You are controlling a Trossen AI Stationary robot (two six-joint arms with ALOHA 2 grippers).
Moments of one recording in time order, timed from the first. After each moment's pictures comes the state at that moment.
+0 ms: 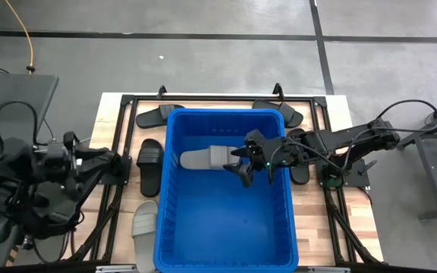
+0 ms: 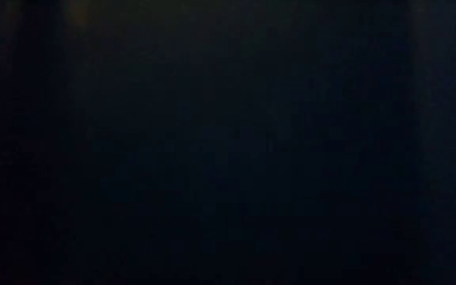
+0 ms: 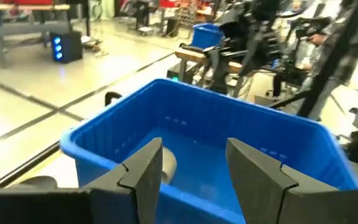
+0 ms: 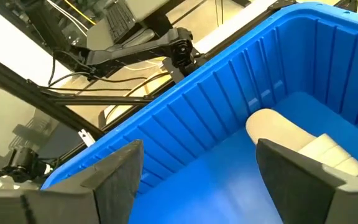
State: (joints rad) left arm 1.40 0.27 1.48 -1.49 0.93 0.07; right arm 0.27 1.46 1.50 -0.53 0.33 0.72
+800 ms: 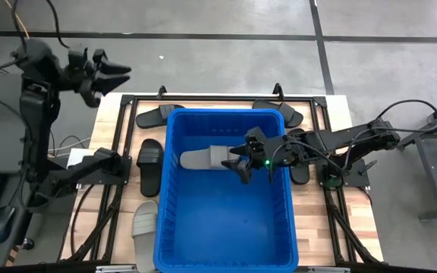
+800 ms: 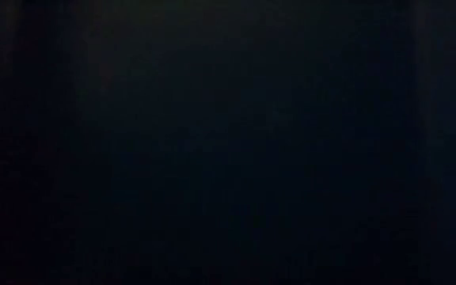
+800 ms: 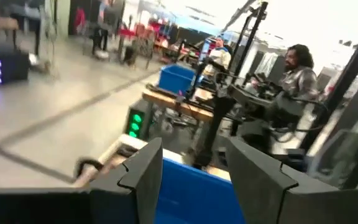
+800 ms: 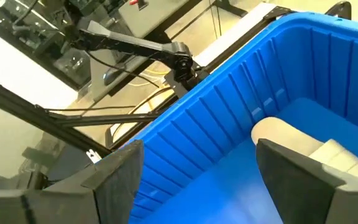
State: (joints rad) left arm 1.40 0.89 1.51 -0.60 1.13 -0.28; right arm 0.28 1.46 1.50 -0.48 0.37 0.78
